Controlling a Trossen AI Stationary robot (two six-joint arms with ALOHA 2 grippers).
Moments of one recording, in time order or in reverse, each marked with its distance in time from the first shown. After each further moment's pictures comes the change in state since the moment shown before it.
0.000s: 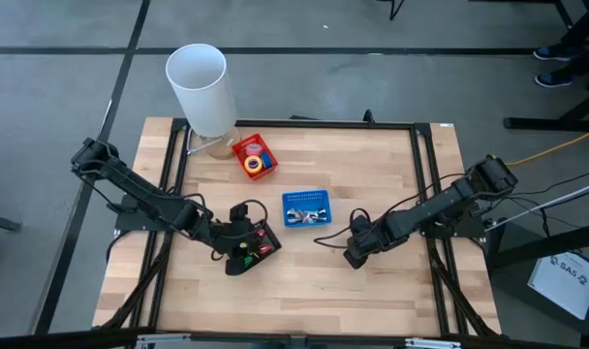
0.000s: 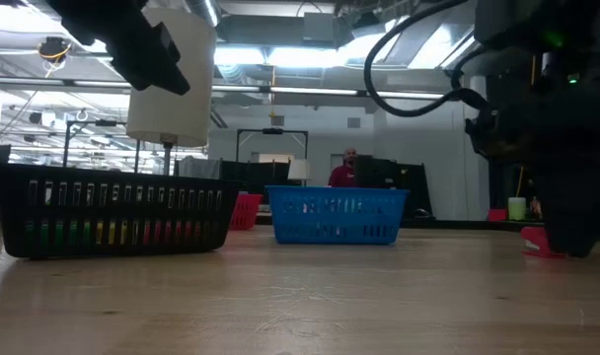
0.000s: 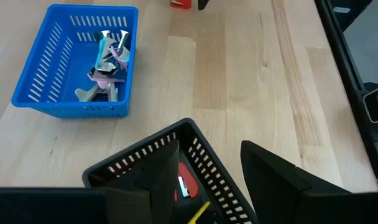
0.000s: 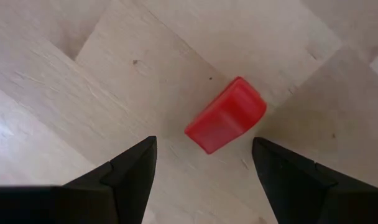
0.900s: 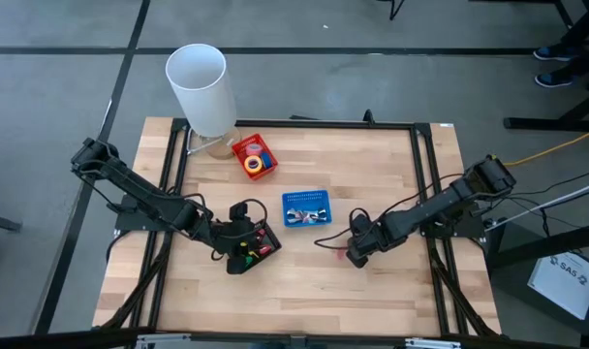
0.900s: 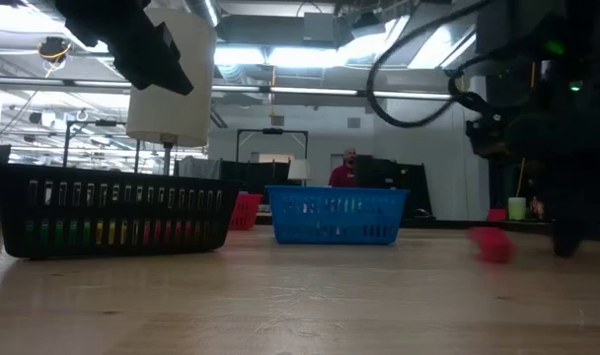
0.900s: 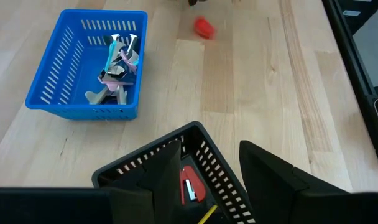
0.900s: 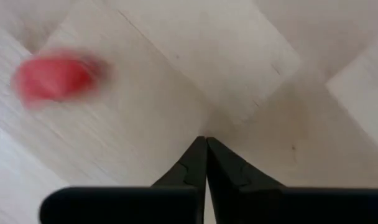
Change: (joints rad) left arm 0.000 0.000 0.000 0.000 -0.033 0.000; right arm -0.002 0.010 0.011 -0.072 0.050 -0.085
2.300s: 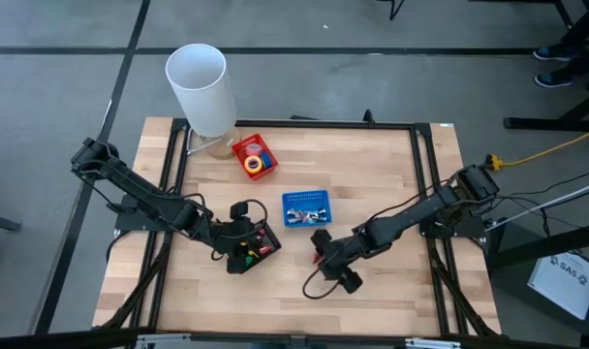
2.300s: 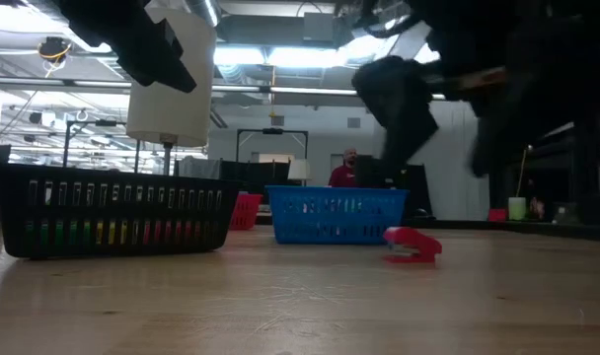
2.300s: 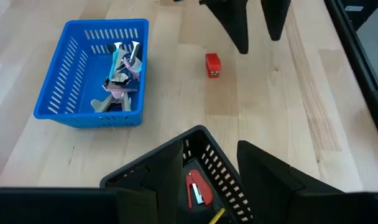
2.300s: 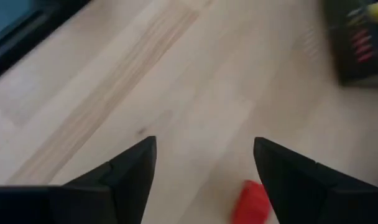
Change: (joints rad) left arm 0.000 0.000 0.000 0.006 -0.015 0.047; right arm 0.006 0.154 0.215 0.491 -0.157 -1.426
